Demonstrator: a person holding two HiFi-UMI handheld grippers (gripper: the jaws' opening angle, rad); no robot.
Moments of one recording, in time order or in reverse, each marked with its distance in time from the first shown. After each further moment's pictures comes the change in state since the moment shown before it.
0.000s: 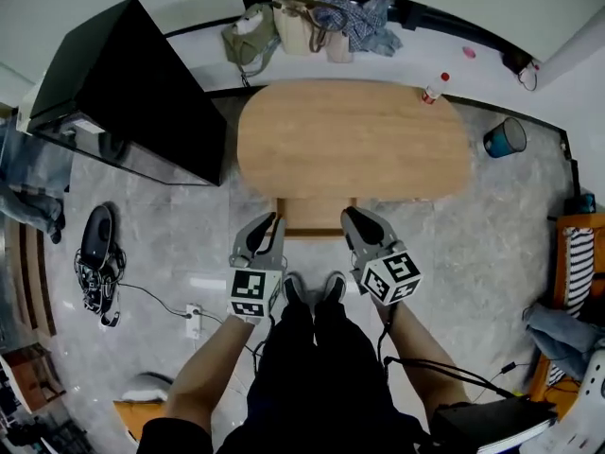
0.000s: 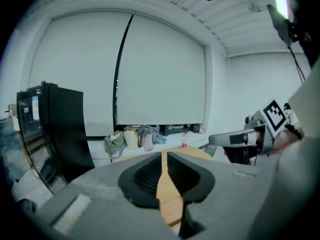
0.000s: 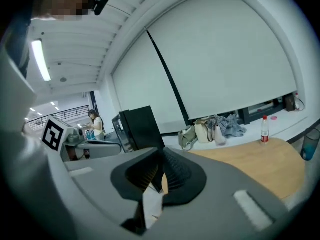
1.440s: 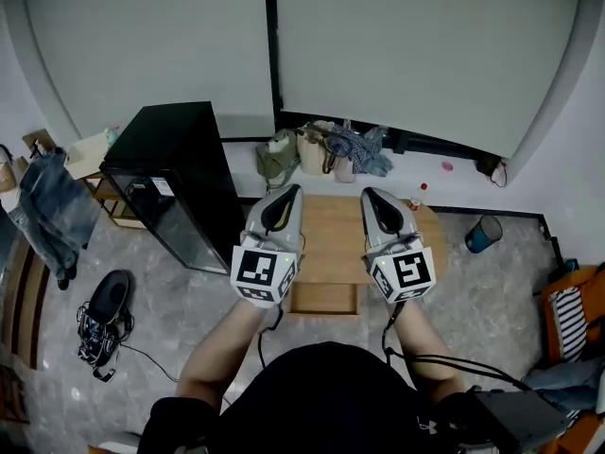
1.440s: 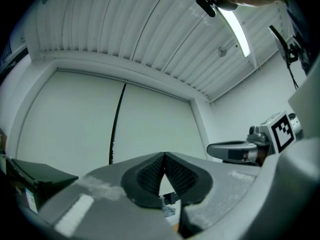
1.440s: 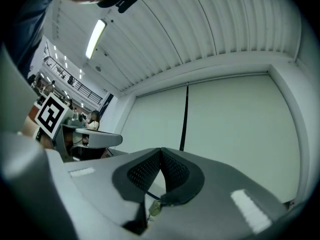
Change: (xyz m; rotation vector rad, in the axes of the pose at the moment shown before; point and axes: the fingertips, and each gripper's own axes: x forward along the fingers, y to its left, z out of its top) left arm -0.157 0.002 0.335 0.164 -0.659 -0.013; right arm -0.076 0.170 0.322 -0.597 -0.510 -0.068
